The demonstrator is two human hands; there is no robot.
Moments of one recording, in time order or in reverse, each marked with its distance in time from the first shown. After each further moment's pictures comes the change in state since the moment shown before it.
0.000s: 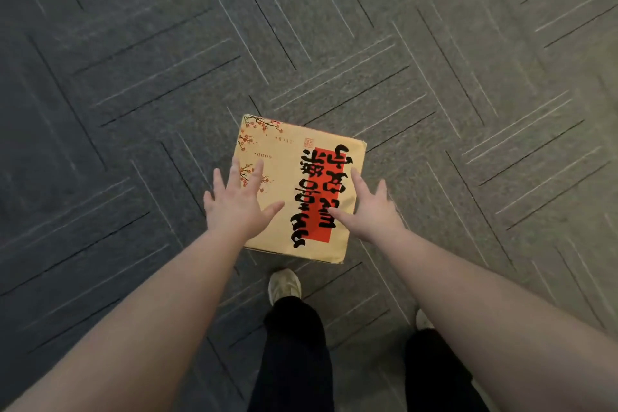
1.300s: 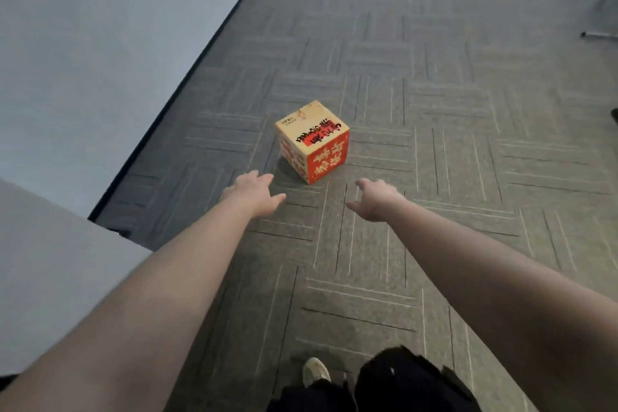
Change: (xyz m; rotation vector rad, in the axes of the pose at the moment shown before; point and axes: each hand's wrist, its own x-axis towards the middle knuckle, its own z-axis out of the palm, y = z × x) left_hand -0.778 0.477 0.137 -0.374 0.253 -0.540; right_hand -0.491 0.575 -0.144 -0.623 0.125 -0.767
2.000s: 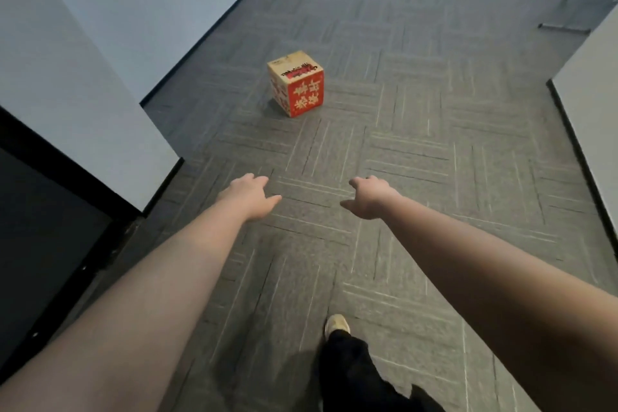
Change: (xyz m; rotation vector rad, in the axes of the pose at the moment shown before) left_hand -0.554 0.134 0.306 -0.094 0.046 -0.054; right_hand -0.499 0.272 0.253 -0.143 0.013 -0.135
